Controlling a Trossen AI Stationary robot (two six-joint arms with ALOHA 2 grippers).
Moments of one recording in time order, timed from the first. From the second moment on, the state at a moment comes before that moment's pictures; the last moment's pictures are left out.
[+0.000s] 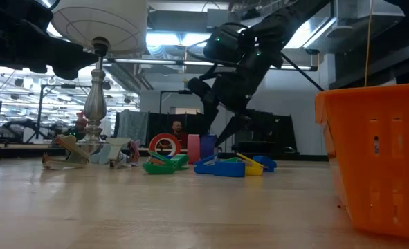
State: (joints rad) left arm -0.05 0.02 0.02 0.00 -0.04 0.09; right arm -0.17 1.94 1.27 -0.34 0.00 -1.42
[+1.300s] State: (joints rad) left arm -0.05 0.02 0.01 0.00 -0.04 0.09; right arm 0.04 1.57 1.29 -0.70 0.27 0.10
